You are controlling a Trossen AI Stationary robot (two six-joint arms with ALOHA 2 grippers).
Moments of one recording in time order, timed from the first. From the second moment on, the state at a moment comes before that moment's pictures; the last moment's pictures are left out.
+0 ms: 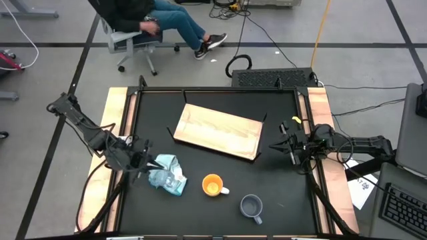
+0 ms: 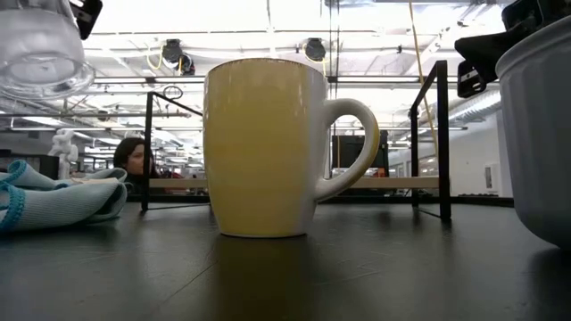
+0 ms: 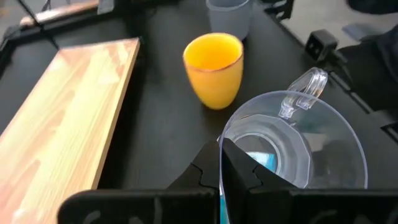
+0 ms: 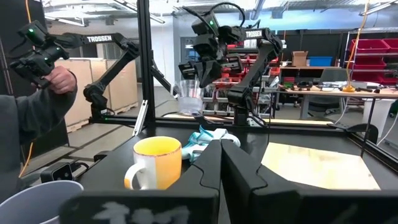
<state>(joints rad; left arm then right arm) -0.69 0.73 0.63 -0.50 -0.39 -0.13 -0.07 0.13 0.02 0.24 -0.26 0.04</state>
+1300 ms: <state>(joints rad) -0.70 0.49 0.34 -0.21 -0.43 0.01 -0.07 0.13 0.02 0.24 -0.26 0.04</state>
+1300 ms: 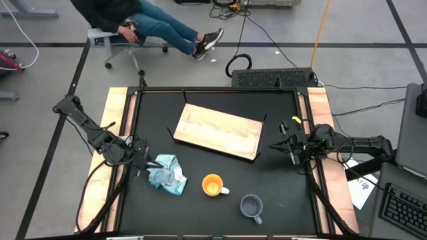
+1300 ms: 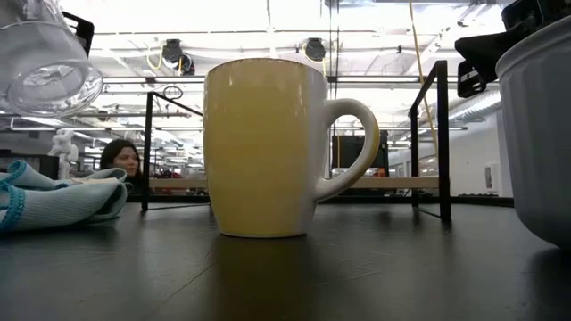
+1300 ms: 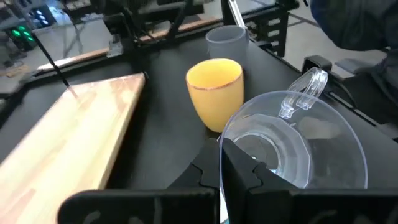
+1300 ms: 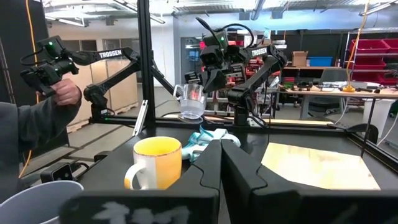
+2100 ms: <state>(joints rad) -0.20 0.53 0.40 0.04 -0.22 0.05 -0.07 0.13 0.02 0.24 -0.26 0.04</state>
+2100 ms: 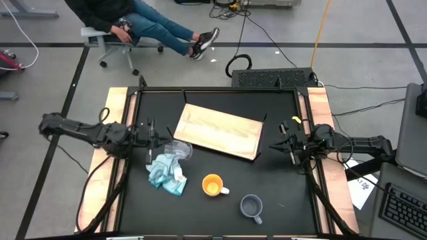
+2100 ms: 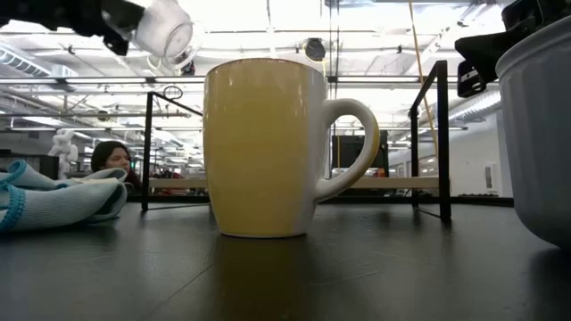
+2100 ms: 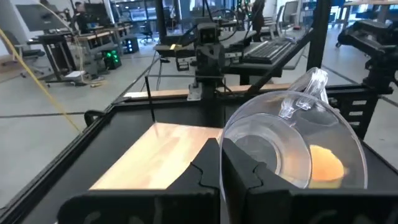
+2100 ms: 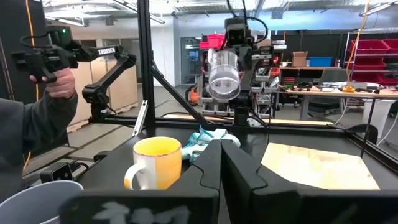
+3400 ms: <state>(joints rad) 0.49 1.22 1.11 -0.47 0.47 0.43 -0.07 0.13 0.02 0.24 -0.26 0.04</state>
